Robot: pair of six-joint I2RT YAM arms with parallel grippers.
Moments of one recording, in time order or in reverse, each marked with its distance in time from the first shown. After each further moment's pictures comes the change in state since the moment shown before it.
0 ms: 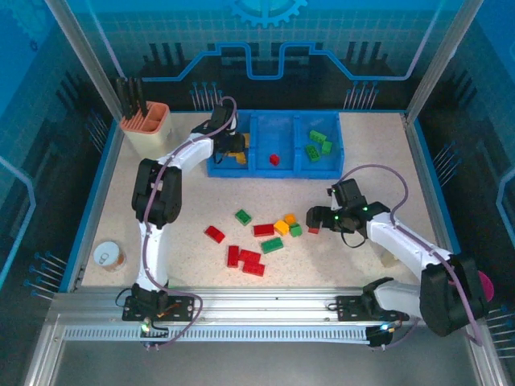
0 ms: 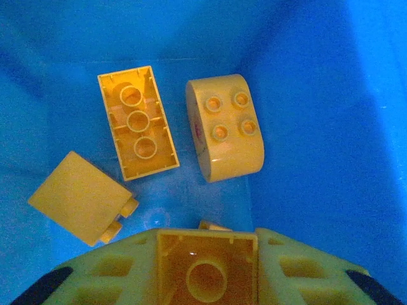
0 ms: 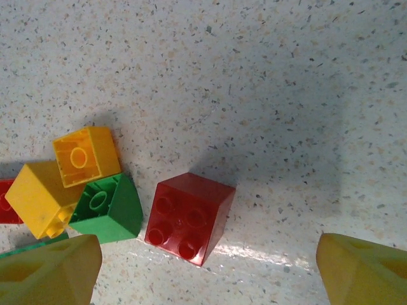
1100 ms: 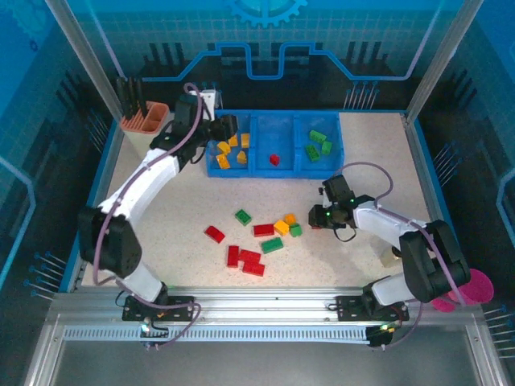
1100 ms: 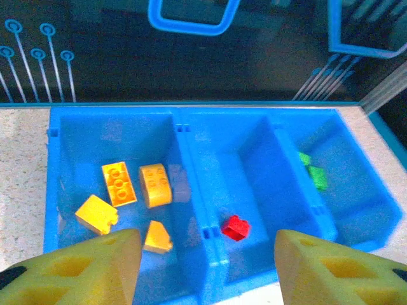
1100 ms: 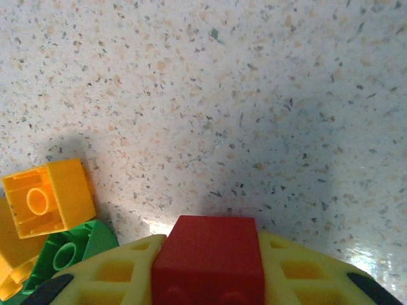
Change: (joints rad) left arm 0.000 -0.632 -0.370 0.158 0.091 -0.042; right arm 0.007 0.215 0.057 0.088 -0.003 -0.049
